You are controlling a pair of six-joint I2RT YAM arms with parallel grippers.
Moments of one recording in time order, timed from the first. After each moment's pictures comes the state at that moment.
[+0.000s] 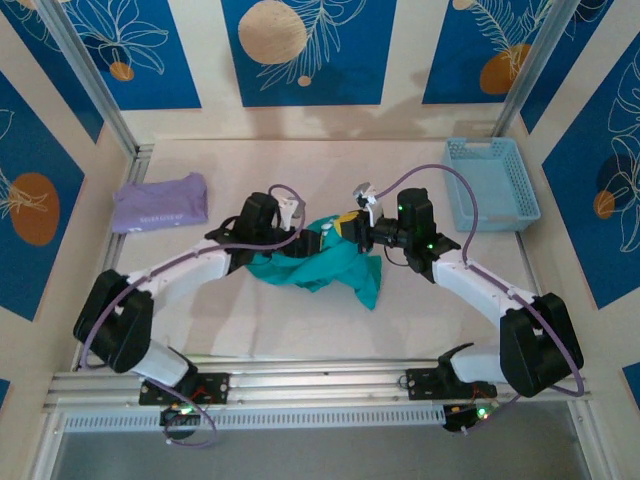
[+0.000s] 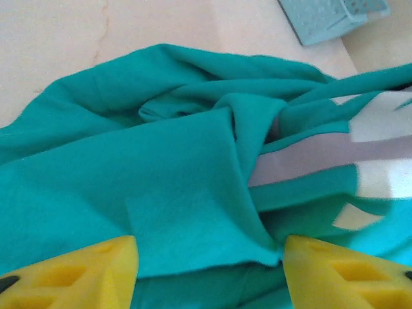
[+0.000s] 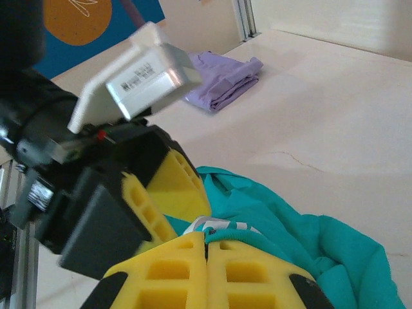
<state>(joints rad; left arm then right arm) -0.60 1.52 0.97 -0.14 0.40 -0.43 0.42 1.30 0.77 0.16 -0.67 0.07</state>
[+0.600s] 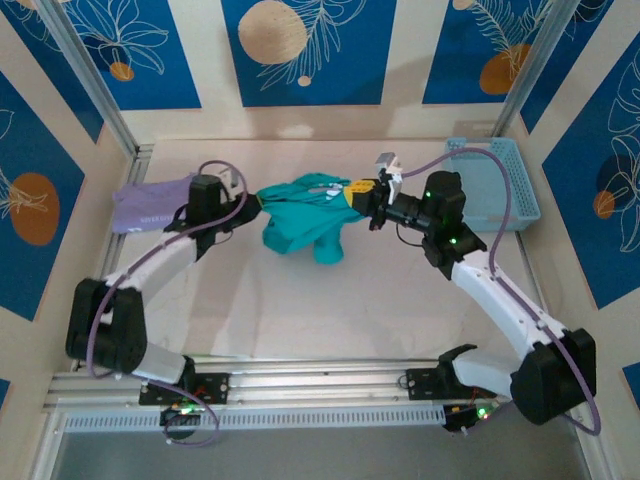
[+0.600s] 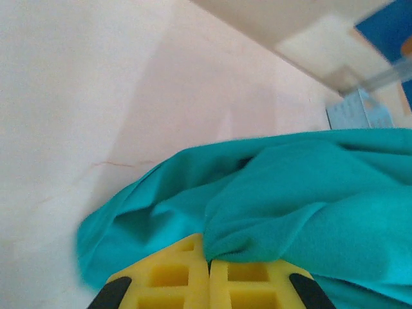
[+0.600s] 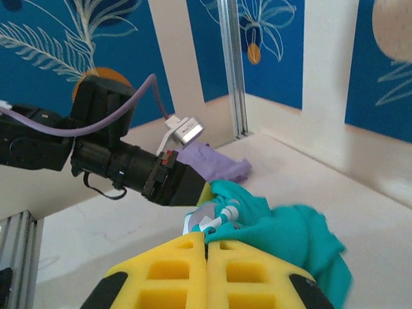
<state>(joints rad) -0.26 1.40 0.89 -0.01 0.30 -0.64 0.37 1.13 0.91 0.18 -0.69 0.10</state>
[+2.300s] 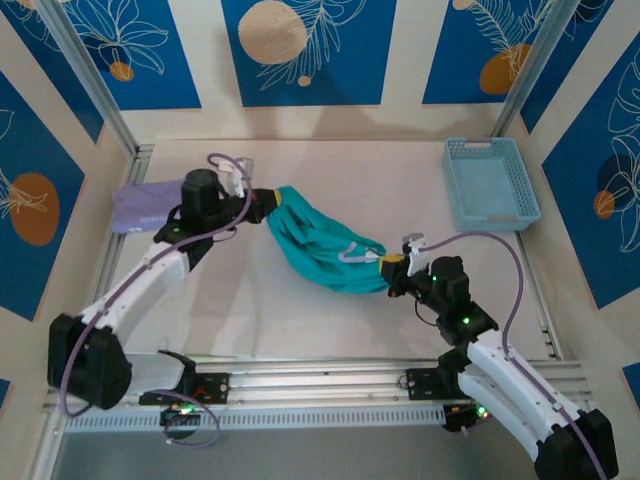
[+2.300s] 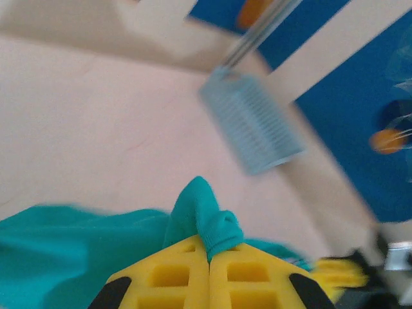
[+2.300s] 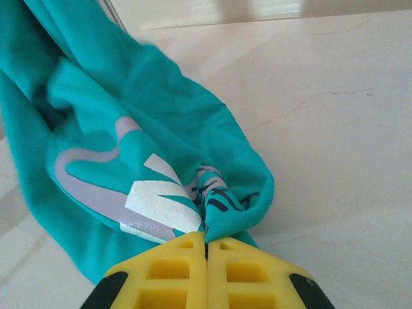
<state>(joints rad) -0.37 1.24 0.98 0.01 0.56 -0.57 0.43 0.63 0.27 0.03 -0.23 0.24</state>
